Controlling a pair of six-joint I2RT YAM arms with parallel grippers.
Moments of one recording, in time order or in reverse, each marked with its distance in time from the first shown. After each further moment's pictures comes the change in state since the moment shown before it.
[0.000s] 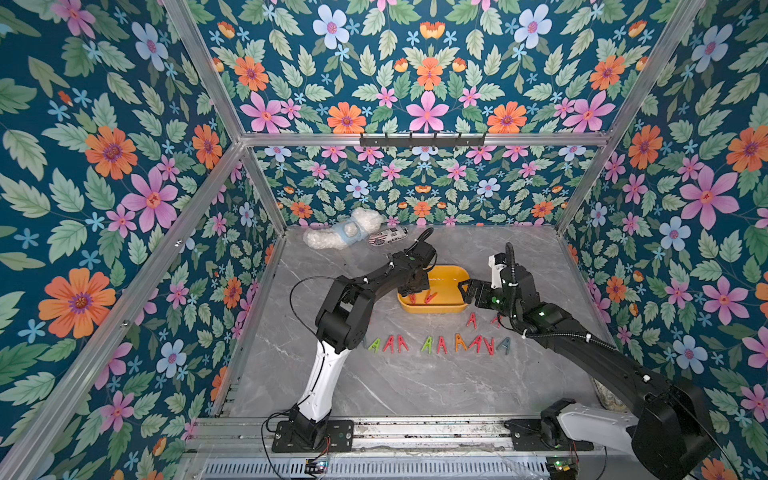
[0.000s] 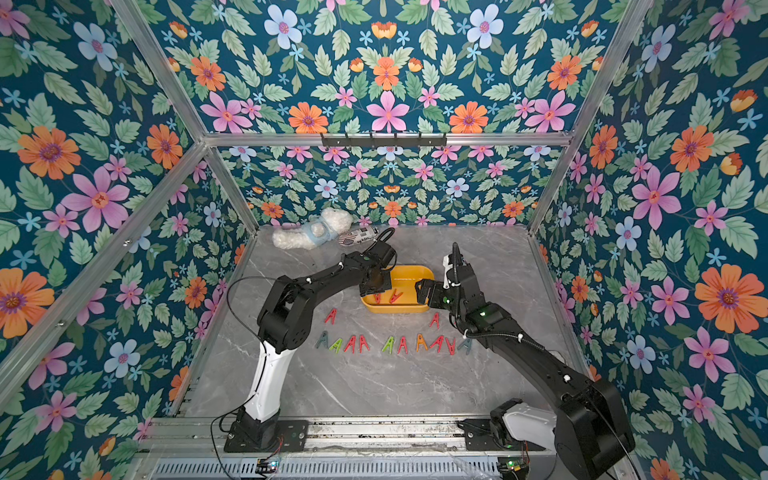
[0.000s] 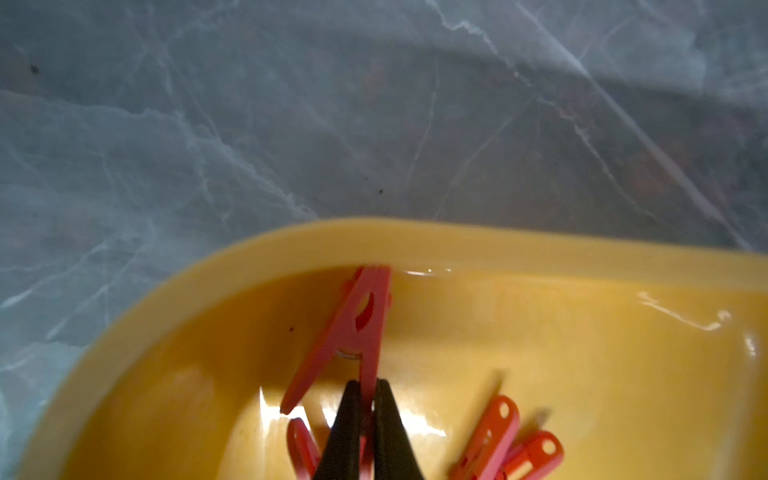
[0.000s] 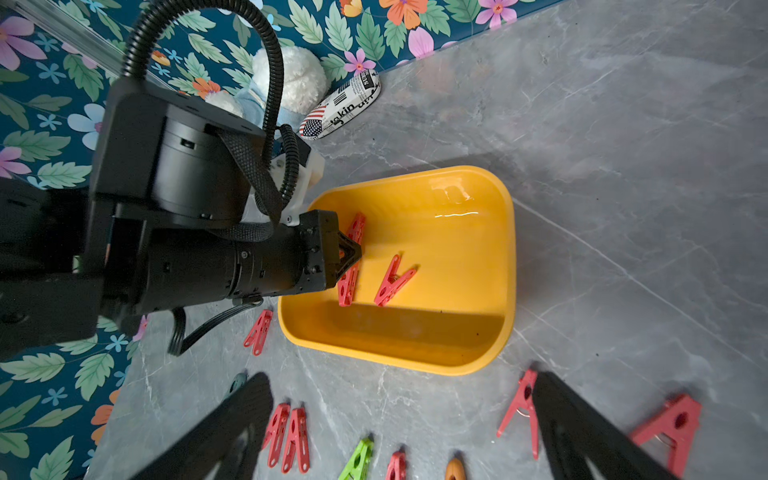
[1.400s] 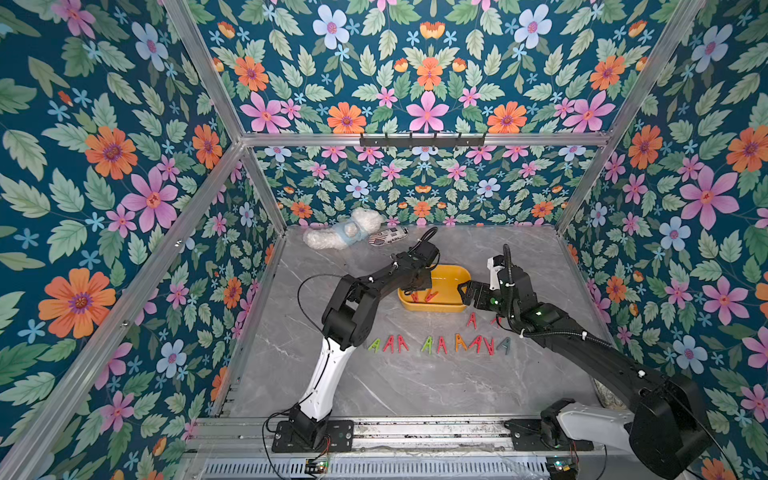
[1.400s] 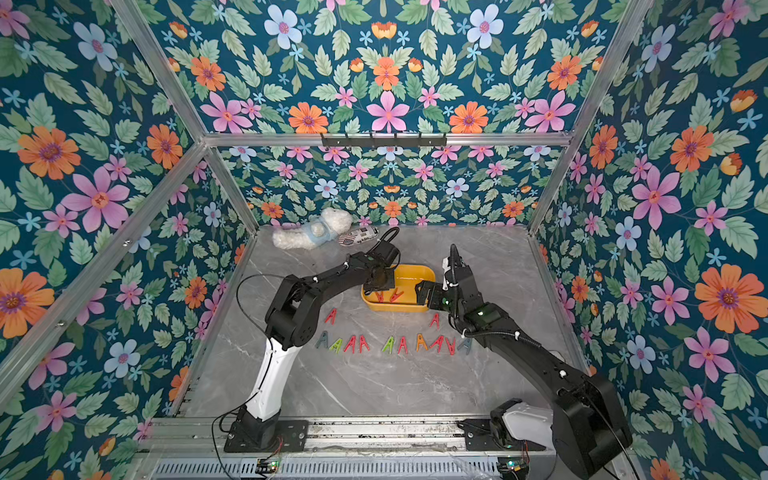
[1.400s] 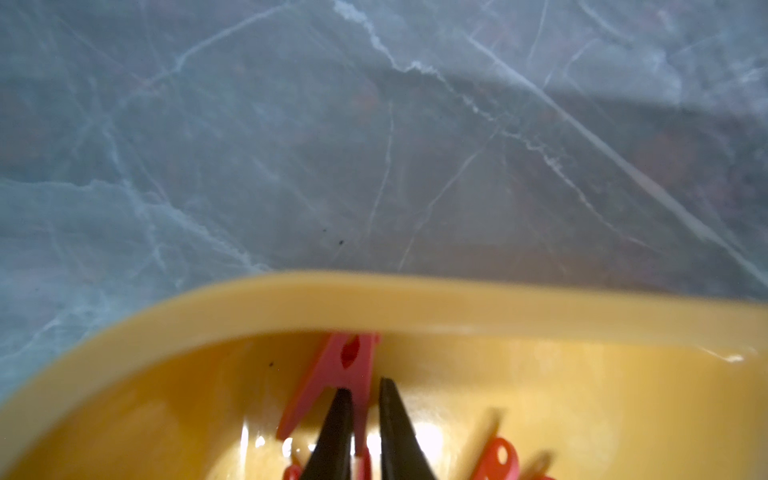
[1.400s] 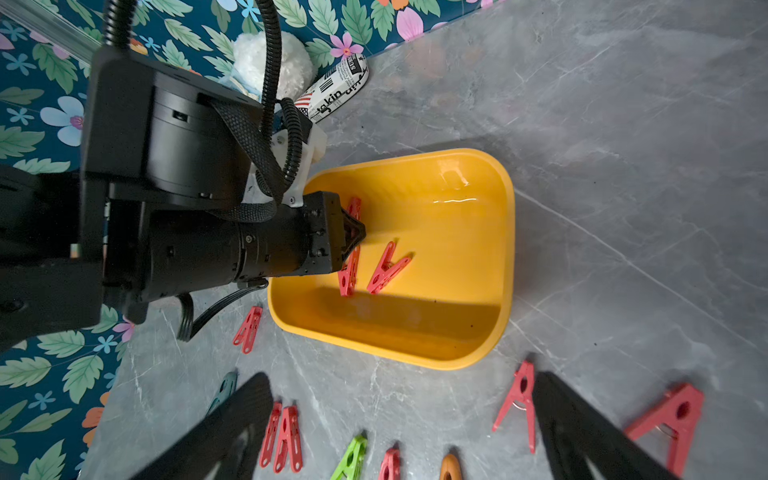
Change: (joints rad) left arm -0.002 0.053 0.060 0.028 -0.032 0.062; right arm 0.000 0.029 -0.007 0.003 0.003 0.013
